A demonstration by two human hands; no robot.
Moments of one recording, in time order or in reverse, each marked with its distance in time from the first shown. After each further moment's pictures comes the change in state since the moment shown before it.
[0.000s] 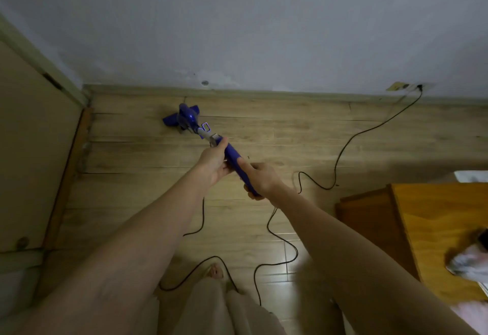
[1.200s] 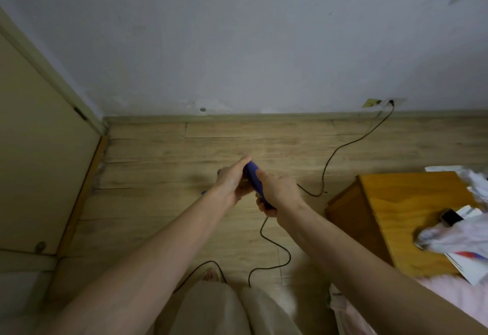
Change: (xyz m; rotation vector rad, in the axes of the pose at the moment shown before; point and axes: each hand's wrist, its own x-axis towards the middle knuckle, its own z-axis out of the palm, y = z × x) left_hand -0.163 -0.124 0.056 0.149 -0.103 0.066; right_hand -0.223 0.063 -0.042 0.317 0.289 0.033
